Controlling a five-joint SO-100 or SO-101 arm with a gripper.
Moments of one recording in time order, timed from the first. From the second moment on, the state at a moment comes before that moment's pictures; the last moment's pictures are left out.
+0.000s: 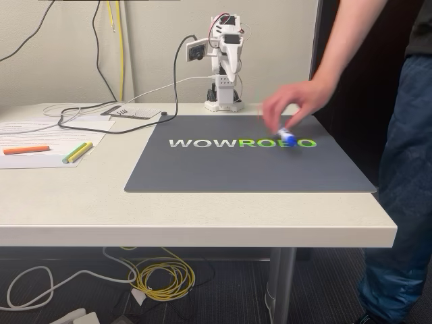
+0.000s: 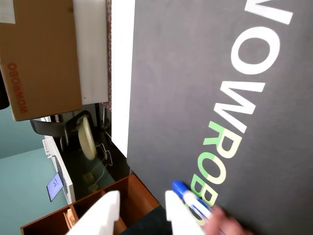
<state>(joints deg) -14.9 141.3 131.7 44.6 -4.5</state>
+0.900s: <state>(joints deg) -15.6 139.5 131.7 44.6 -8.7</state>
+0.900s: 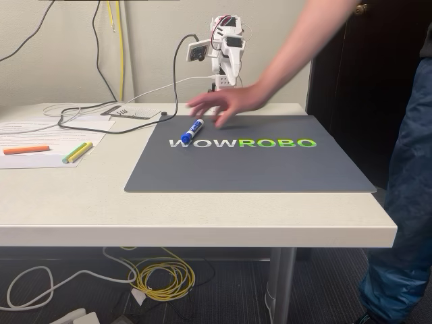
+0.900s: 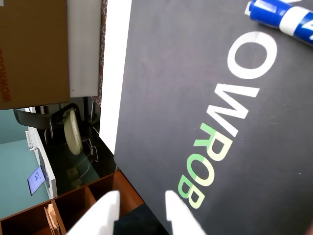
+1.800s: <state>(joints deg) -2.2 127.4 128.2 43.5 -51.1</state>
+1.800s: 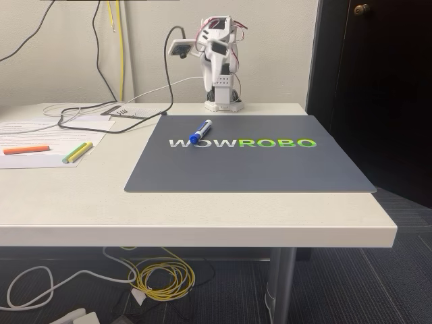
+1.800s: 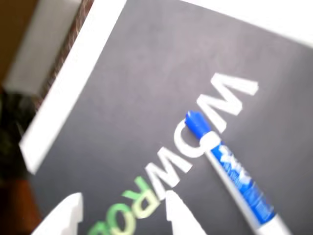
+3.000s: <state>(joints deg) 10.0 104.2 127.3 36.7 -97.8</state>
